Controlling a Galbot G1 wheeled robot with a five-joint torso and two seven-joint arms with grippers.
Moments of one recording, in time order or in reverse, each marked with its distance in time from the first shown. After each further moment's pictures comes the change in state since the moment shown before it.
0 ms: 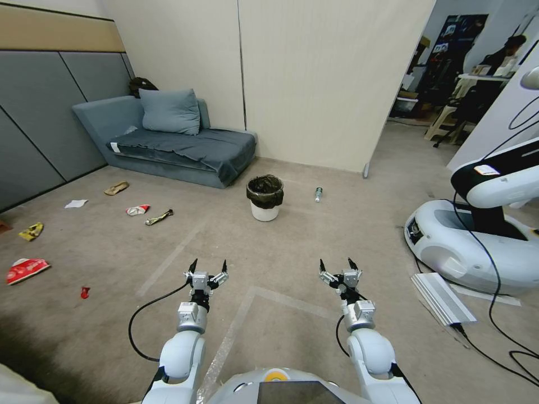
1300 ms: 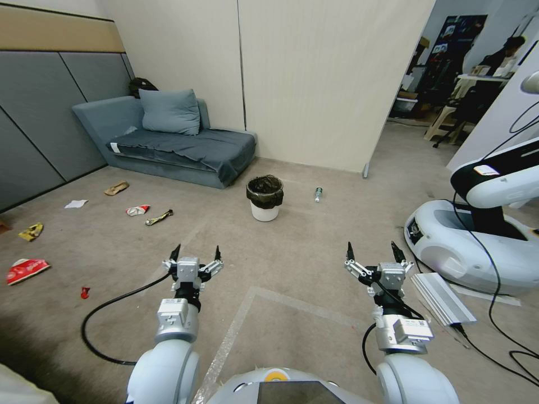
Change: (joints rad) left arm 0.141 0.001 0.134 -0.495 0.199 0.387 -0.175; right arm -0.262 0.108 0.012 0.485 -0.134 0.015 0.067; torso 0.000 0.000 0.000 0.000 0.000
